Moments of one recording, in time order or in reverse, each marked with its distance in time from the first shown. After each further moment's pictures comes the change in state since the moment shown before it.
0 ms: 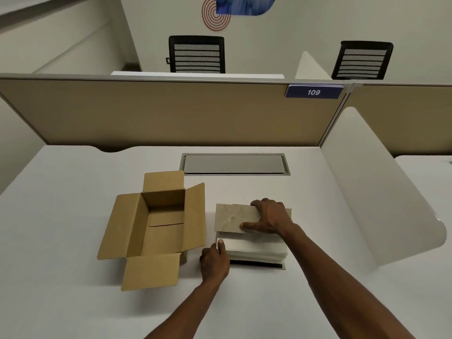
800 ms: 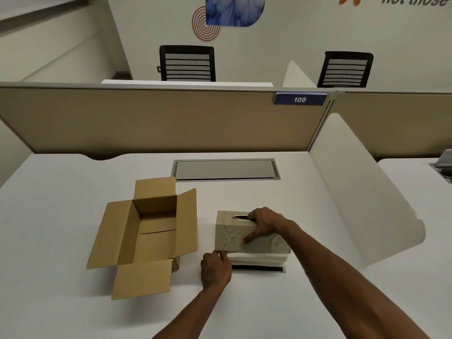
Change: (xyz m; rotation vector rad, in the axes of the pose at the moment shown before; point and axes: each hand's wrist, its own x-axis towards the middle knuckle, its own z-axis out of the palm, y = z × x) left_hand -0.009 0.012 0.019 0.087 0.036 0.036; right_hand -0.001 0.010 -0.016 0.064 -0.304 0.002
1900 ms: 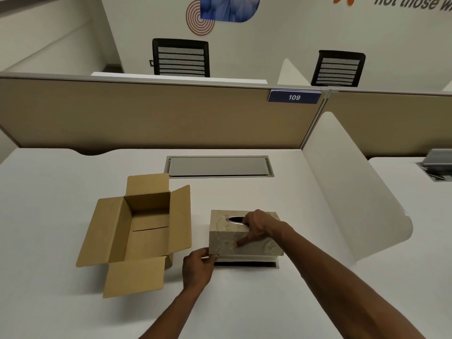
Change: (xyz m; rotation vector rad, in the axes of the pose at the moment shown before) left_hand 0.007 -0.033 -0.018 -0.269 0.010 0.167; right_hand -0.011 -0.006 0.012 -0.129 -0.024 -0.108
